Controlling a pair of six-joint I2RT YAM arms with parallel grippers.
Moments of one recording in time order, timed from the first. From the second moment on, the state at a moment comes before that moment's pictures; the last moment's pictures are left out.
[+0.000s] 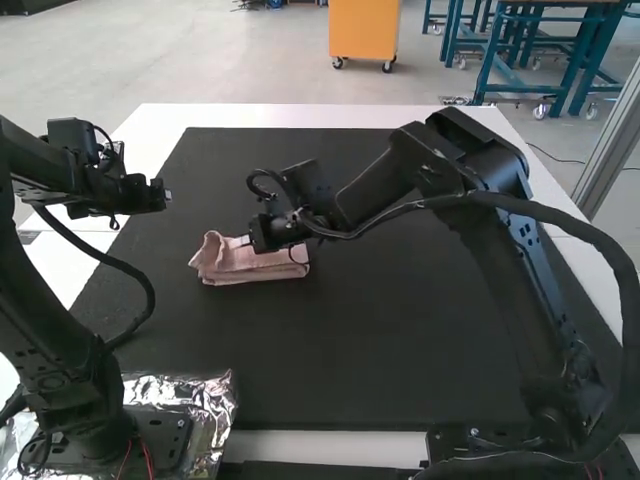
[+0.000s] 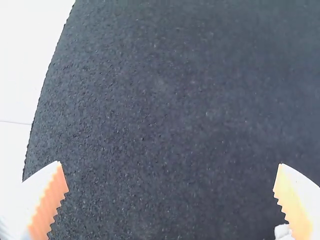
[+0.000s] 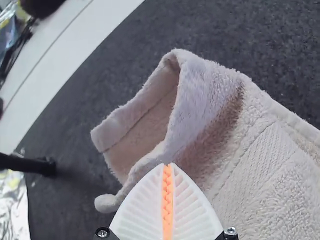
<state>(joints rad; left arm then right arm) 0.33 1.50 0.78 0.03 0.26 0.06 0.81 2.28 1.40 0.33 -0.63 0.33</state>
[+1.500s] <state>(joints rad) 0.32 1.50 0.77 0.03 0.28 0.03 0.82 2.50 1.60 0.32 -0.69 0.36</state>
